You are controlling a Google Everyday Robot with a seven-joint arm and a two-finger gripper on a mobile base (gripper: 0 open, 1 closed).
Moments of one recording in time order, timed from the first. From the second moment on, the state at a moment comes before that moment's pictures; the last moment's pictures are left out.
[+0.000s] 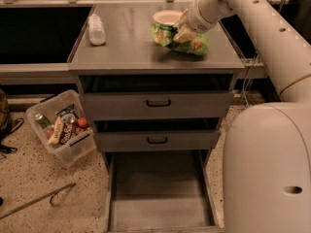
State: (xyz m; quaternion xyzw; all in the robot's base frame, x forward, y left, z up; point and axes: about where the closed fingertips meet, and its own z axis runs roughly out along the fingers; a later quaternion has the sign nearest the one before) arm 0.820 -0.106 0.901 -0.66 0.64 -0.05 0.39
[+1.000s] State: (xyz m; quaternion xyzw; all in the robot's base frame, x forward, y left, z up) arm 0.703 -0.077 1.051 -0.58 0.62 -0.06 0.52
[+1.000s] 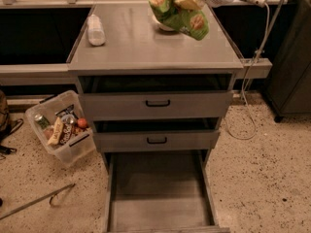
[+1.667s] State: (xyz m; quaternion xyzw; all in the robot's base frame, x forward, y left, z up) arm 0.615 -0.018 1.009 -0.57 0.62 -0.02 0.53
